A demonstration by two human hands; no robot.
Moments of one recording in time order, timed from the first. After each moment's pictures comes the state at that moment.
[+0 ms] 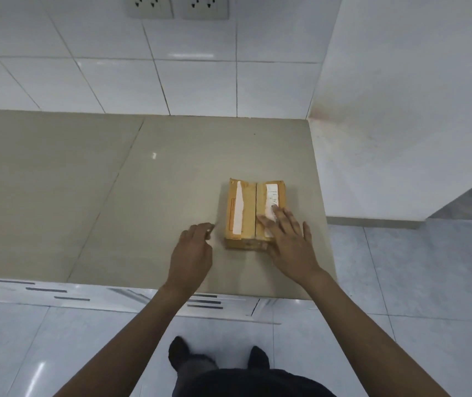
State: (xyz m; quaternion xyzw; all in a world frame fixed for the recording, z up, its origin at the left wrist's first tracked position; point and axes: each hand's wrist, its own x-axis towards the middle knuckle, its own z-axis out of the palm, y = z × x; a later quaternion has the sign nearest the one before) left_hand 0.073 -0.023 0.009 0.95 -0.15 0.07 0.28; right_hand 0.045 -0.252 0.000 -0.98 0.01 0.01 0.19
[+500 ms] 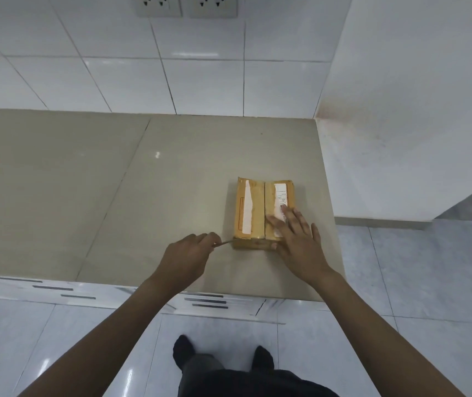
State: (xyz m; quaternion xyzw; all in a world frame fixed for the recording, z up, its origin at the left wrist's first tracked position) left_hand 0.082 0.014 0.027 0.94 -0.32 0.05 0.13; right_hand 0.047 -0.254 -0.005 -0.98 0.01 0.02 0.20
